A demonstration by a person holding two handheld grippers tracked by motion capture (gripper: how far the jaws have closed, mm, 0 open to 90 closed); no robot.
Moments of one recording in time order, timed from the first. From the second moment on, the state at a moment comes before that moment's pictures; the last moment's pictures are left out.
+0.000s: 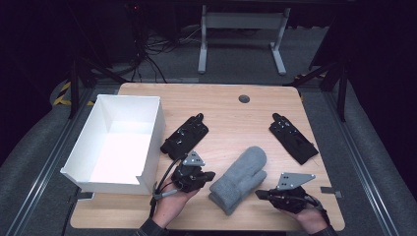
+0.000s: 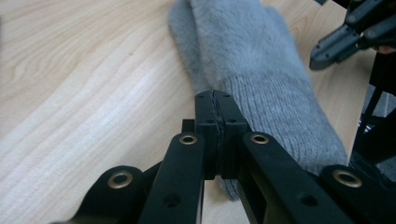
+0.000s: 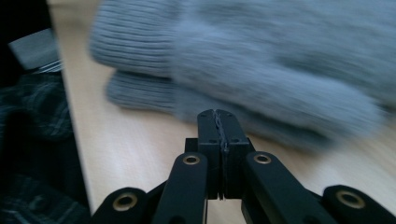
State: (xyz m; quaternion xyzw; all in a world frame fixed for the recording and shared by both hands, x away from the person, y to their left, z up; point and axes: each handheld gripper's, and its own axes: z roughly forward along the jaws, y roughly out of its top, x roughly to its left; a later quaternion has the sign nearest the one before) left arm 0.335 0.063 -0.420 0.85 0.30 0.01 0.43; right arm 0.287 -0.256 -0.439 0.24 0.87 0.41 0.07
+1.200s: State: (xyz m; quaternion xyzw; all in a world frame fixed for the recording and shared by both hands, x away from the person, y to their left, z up) left arm 0.341 0.052 -0.413 0.86 0.29 0.00 0.41; right arm 0.286 -0.247 -0.443 0.23 0.89 0.40 0.06
